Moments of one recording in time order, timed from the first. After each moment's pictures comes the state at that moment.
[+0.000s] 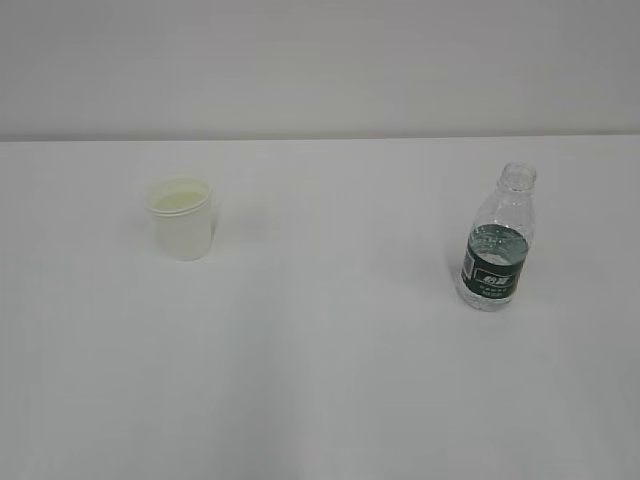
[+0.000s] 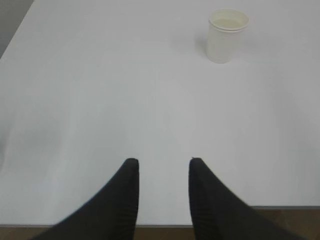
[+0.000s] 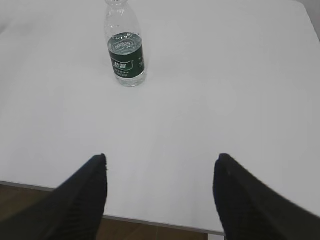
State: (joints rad) left arm 0.17 0.01 -0.54 -0.19 1.14 0.08; right arm 0.21 -0.02 -0.51 -0.10 1.16 0.04
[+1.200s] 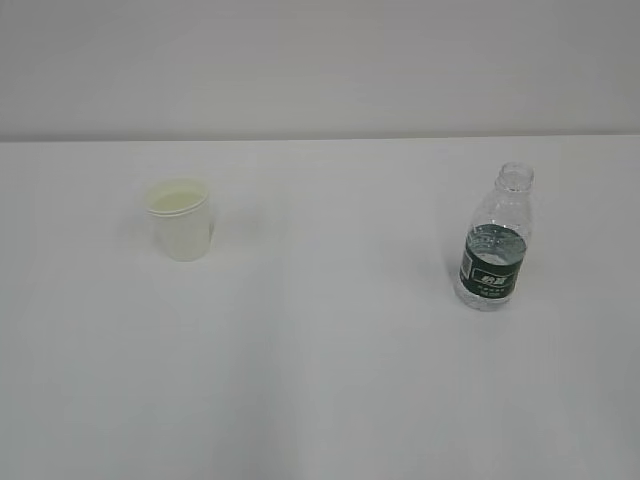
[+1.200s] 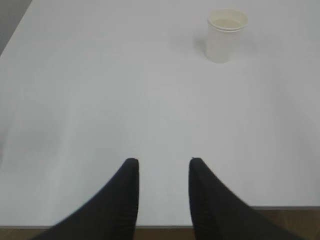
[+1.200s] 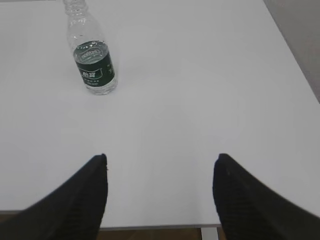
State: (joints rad) left arm 0.17 0.01 -0.54 -0.19 1.14 0.08; right arm 0.03 -0.02 -0.51 -0.07 1.14 0.04
